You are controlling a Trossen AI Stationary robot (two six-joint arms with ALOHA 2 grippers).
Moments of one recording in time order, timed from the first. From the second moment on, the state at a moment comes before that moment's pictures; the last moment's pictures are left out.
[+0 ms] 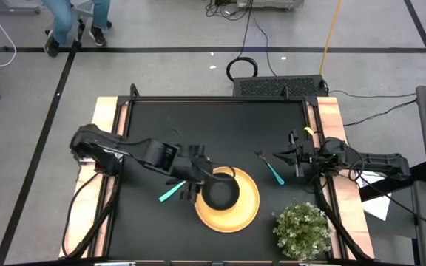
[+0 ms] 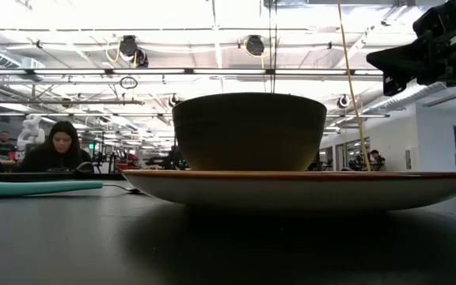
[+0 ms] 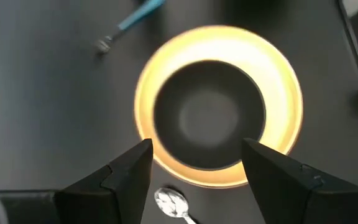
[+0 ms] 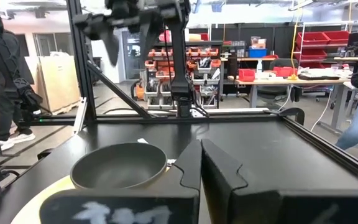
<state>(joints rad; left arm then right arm) -0.28 1.72 1.80 -1.08 -0.17 -0.05 -0.11 0.08 0.02 0.15 -0.13 0.04</state>
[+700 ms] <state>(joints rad) -0.20 1.60 1.80 -1.18 -0.32 0.03 -0.11 0.08 0.02 0.15 -0.13 0.04</state>
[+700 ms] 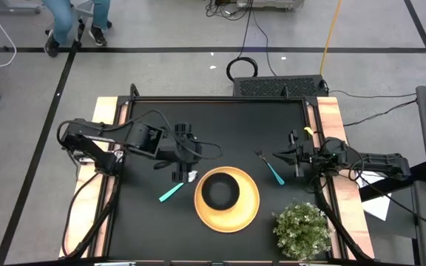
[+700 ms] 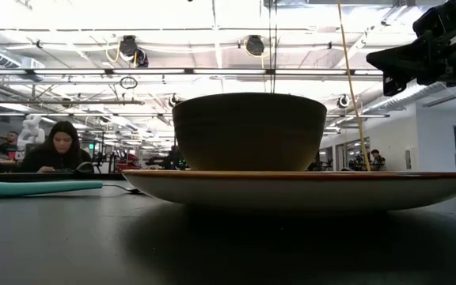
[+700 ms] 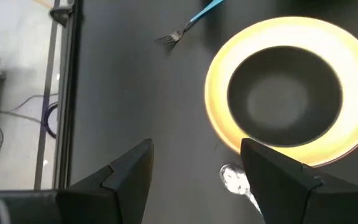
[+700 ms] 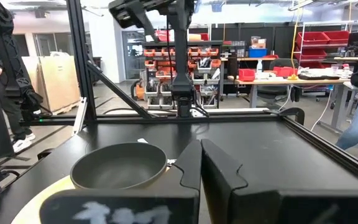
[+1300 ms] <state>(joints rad) -0.22 1.45 1.75 -1.11 -0.32 0.04 -0.11 0.08 0.02 0.15 -0.13 0.04</state>
